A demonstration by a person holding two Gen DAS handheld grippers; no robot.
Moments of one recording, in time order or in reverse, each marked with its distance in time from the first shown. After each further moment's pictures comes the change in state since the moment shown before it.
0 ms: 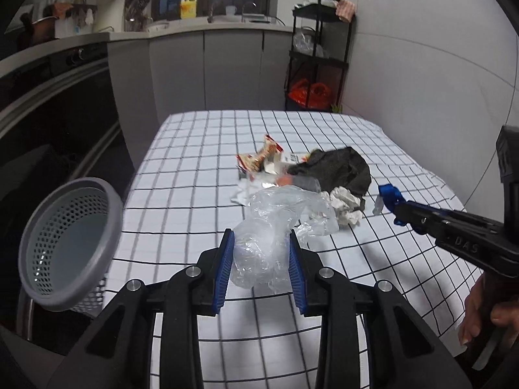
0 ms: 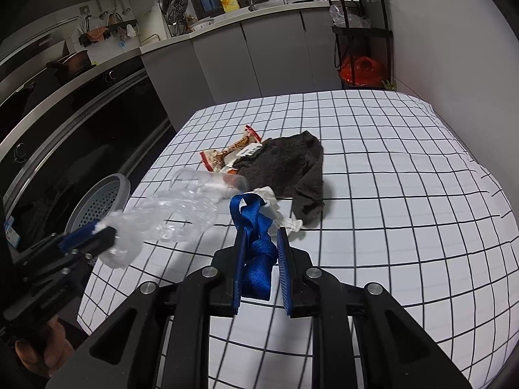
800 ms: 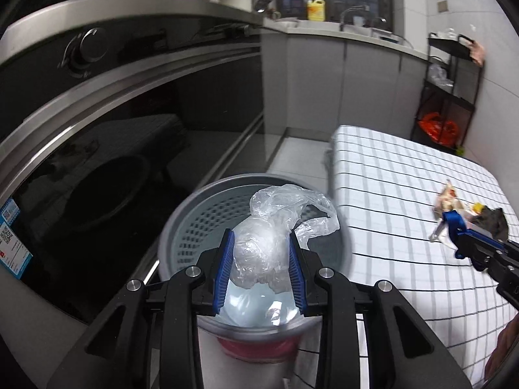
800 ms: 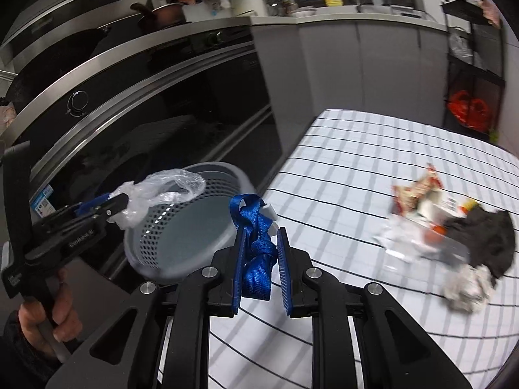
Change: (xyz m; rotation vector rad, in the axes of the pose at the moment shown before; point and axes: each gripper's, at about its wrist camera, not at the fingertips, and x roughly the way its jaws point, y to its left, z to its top) left arm -0.031 0.236 0.007 -0.237 0.002 0.431; right arm 0.095 0.224 0.040 -0.237 0.062 0.272
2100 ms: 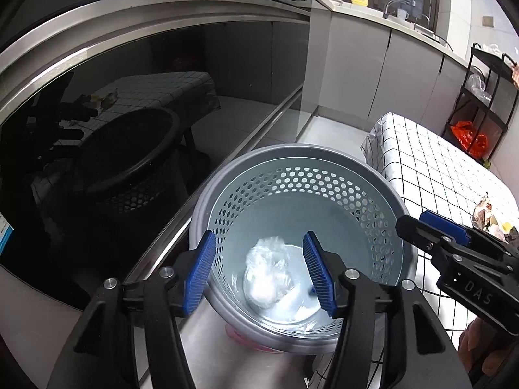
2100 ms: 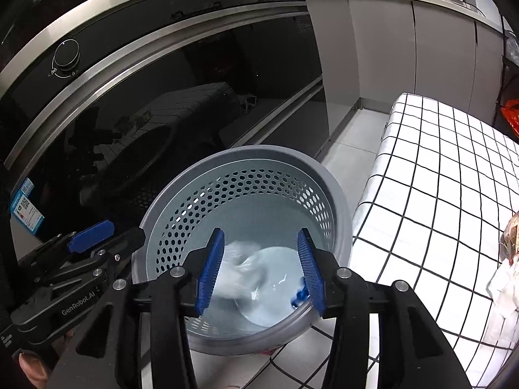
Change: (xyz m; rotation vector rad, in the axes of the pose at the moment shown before) left arm 0.056 0.060 -0.008 -0.128 0.117 0.038; right arm 0.123 0.070 0.032 -0.059 0.106 0.081
